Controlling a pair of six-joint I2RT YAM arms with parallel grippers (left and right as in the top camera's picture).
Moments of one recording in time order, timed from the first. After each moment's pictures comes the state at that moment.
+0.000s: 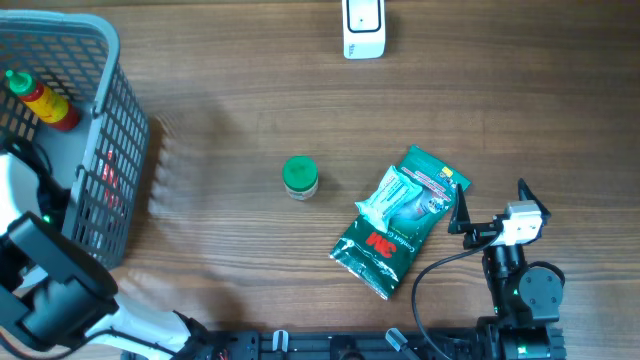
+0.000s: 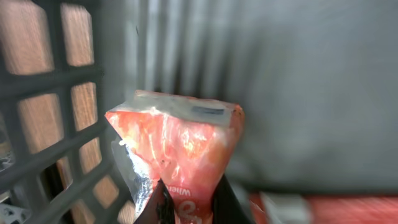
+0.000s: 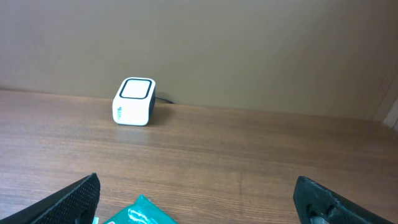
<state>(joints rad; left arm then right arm) 0.71 1.82 1.34 -1.20 -0.19 -0.92 0.04 0.02 0.01 0.00 -0.02 -0.07</state>
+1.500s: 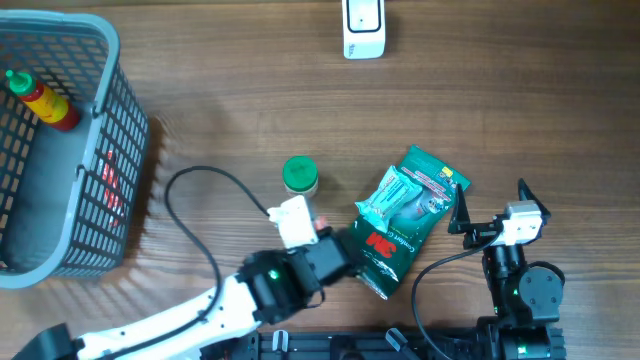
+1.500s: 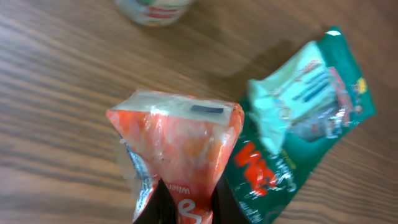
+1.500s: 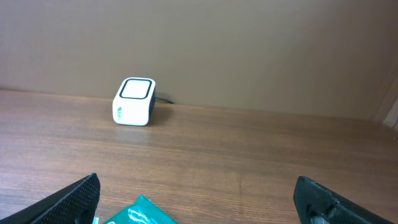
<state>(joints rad) -1.11 1.21 0.72 -0.58 -0.37 -1.42 0.04 0.02 0.01 0.00 -0.02 -0.07</state>
